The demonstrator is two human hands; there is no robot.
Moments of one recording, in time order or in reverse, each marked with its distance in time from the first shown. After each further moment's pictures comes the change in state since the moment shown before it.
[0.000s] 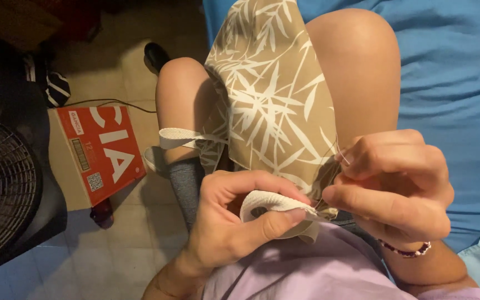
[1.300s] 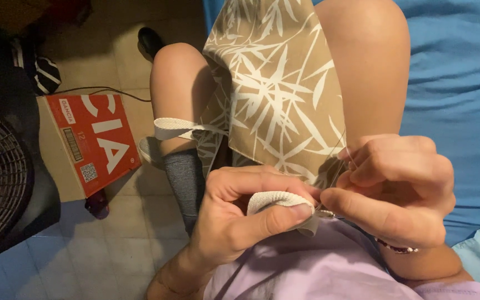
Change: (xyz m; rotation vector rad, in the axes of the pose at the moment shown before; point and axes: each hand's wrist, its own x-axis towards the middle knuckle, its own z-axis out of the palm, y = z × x) left_hand 0.000 -0.004 0.003 -0.040 0.003 -0.003; right_hand 0.014 -0.008 0.005 -0.033 -0.088 0.008
